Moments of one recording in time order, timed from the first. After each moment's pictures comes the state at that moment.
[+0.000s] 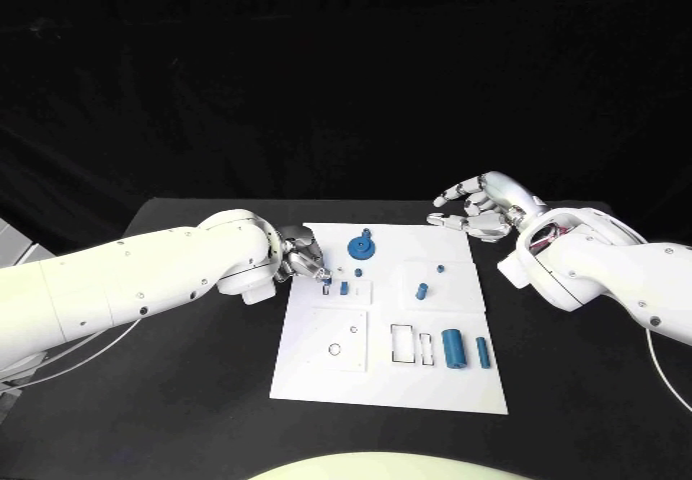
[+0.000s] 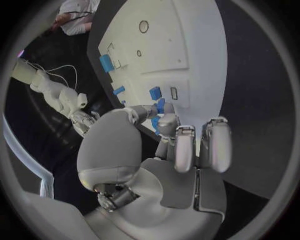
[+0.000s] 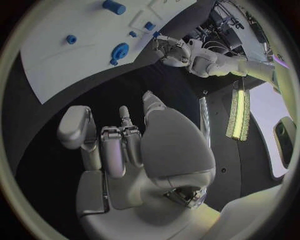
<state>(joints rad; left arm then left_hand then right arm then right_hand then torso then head) 1.21 -0.77 -0.05 1.45 -1.02 0.02 -0.45 1.14 -0.20 0.74 0.19 0.39 0.90 0.07 0.64 0.87 1.31 -0.02 1.19 0.91 1.47 -0.07 1.55 1.31 0.06 1.42 0.04 1.47 1.31 1.31 -0.83 -0.15 1.51 -0.97 -0.50 -0.01 1.33 -0.10 0.07 0.29 0.17 0.90 0.16 0.14 0.35 1.47 0.07 1.49 1.31 1.47 0.00 1.53 1.31 0.08 1.39 0.10 1.06 1.23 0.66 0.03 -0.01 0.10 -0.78</state>
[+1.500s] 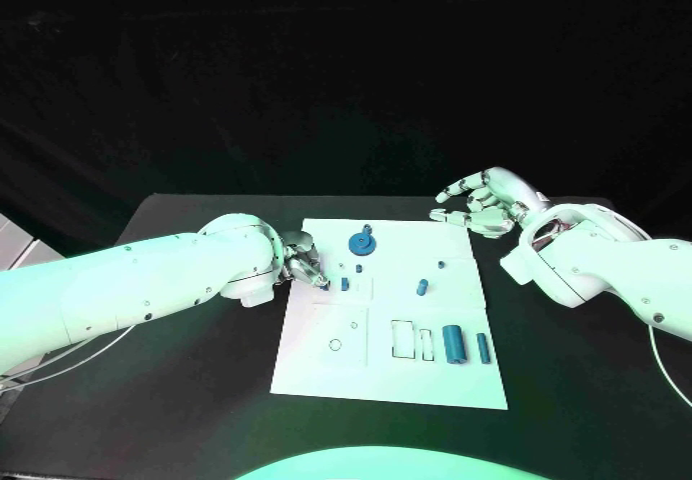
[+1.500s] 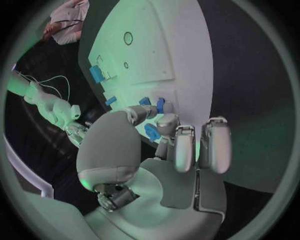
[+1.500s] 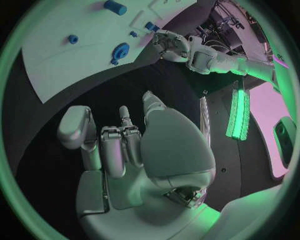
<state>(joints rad) 1.19 -0.77 -0.06 1.46 -1.10 0.05 -0.50 1.13 -0.21 0.75 0.18 0.41 0.90 0.06 0.64 0.87 1.32 -0.02 1.19 0.91 1.46 -0.07 1.55 1.31 0.06 1.43 0.04 1.47 1.31 1.31 -0.83 -0.15 1.51 -0.97 -0.50 0.00 1.33 -0.10 0.07 0.29 0.18 0.90 0.16 0.14 0.35 1.47 0.07 1.49 1.31 1.47 0.00 1.53 1.31 0.08 1.39 0.10 1.06 1.23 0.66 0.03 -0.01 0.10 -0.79</state>
